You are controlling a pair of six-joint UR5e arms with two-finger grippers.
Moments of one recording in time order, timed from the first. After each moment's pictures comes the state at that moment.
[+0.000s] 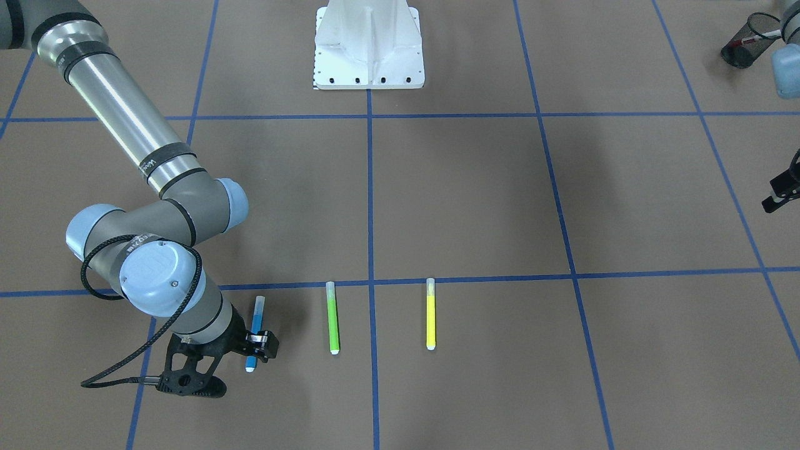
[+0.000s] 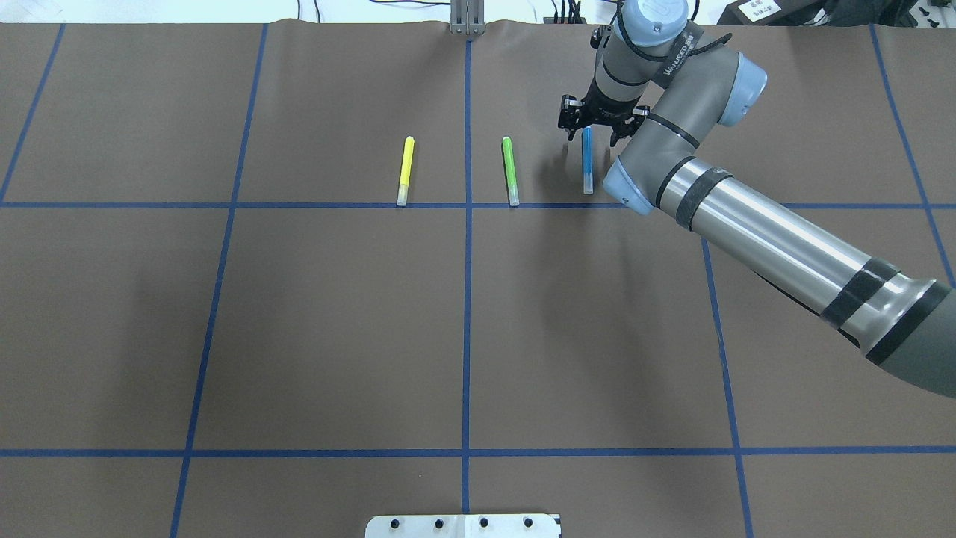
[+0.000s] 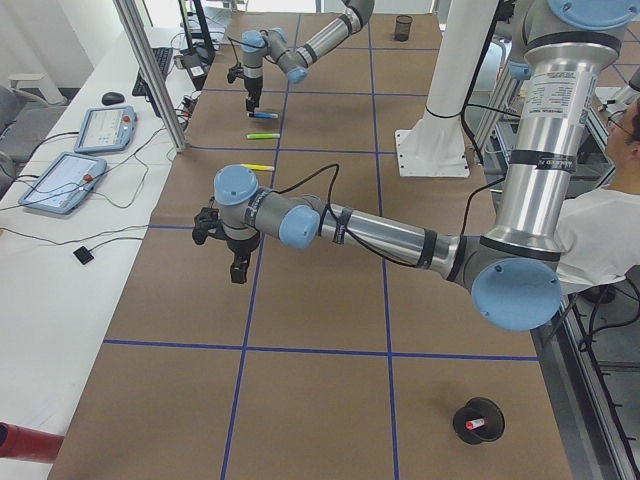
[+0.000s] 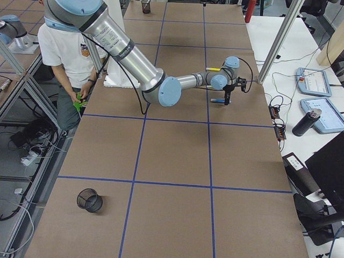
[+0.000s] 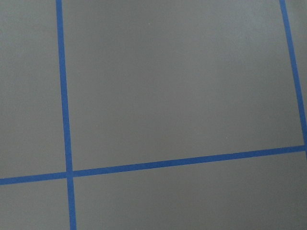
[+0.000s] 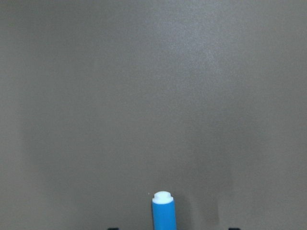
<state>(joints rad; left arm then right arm) -1.39 -1.71 -1.66 -1.72 -2.36 -0.29 0.87 -0.67 0.86 -1.09 2.04 1.07</state>
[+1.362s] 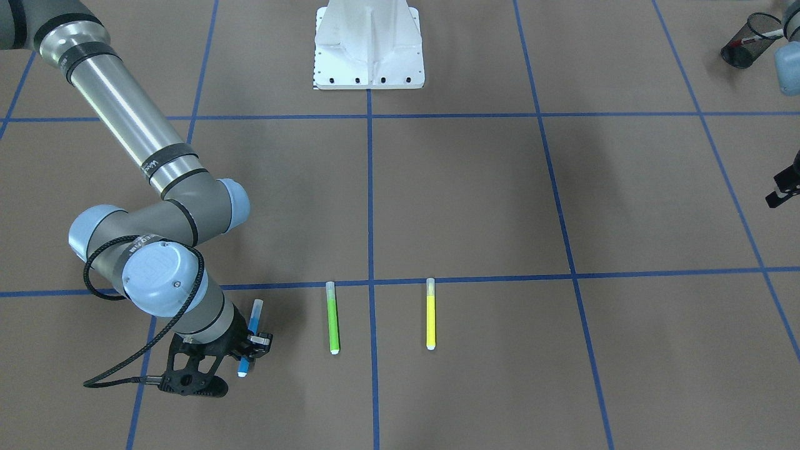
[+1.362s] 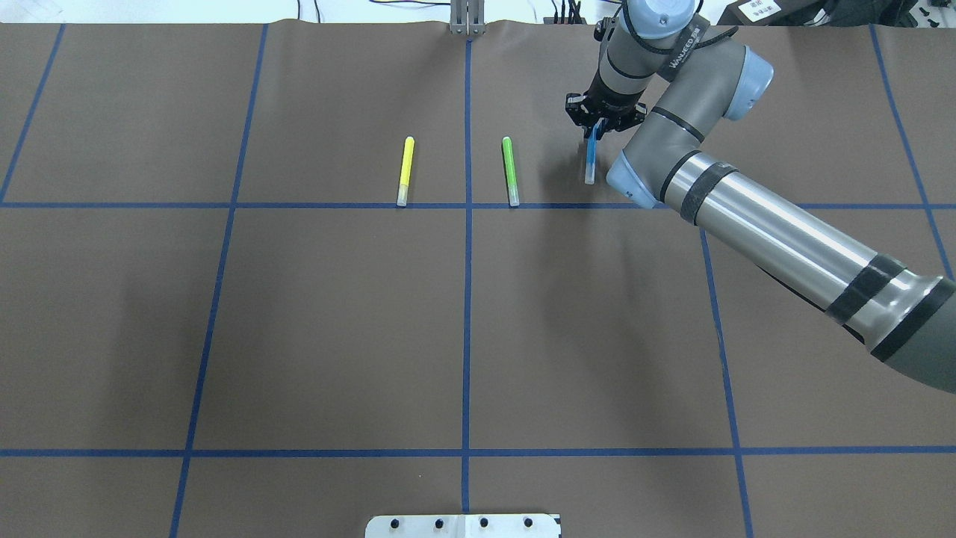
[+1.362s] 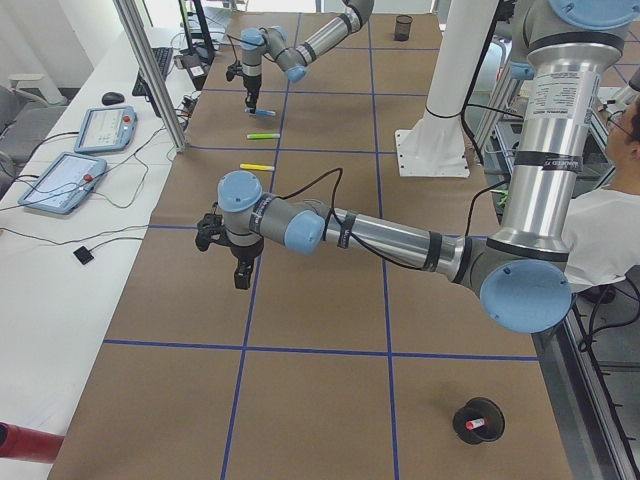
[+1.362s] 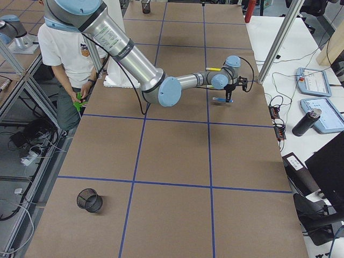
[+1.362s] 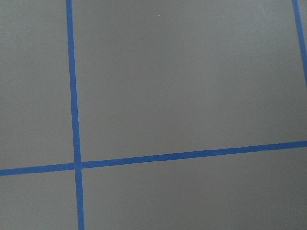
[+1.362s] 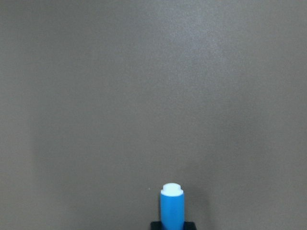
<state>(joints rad) -1.40 -1.69 -1.67 -1.72 -2.37 -0.29 0.89 -0.69 0.90 -1.09 2.04 1.07</state>
